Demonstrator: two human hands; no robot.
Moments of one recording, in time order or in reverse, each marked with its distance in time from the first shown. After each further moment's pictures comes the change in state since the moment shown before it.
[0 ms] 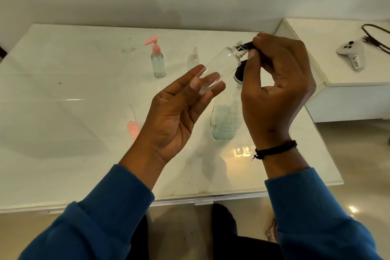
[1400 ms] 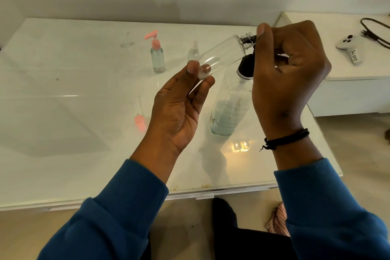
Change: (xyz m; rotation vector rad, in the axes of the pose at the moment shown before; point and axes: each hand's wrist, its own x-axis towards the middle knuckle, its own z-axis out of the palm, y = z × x) left_hand 0.009 -0.005 0.003 -0.138 0.198 0.025; right_hand 0.011 0.000 0.001 -0.017 0.023 0.075
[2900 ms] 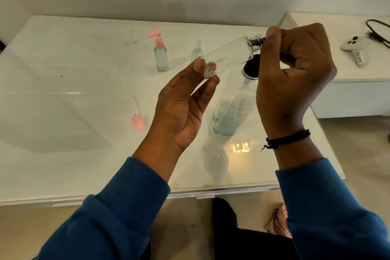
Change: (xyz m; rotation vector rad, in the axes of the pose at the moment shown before) left_hand -0.002 0.001 0.003 0.025 -0.030 -0.005; right_hand -0.002 0.006 0.001 0.010 0.050 -0.007
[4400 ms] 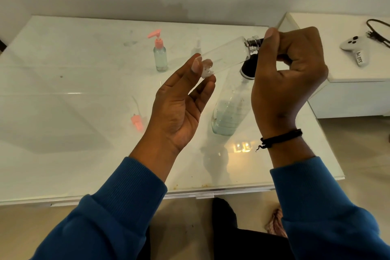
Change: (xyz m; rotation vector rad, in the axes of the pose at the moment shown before) left_hand 0.001 0.002 -0.002 0.018 -0.006 0.007; right_hand -0.003 0.002 0.006 0.024 0.034 0.044
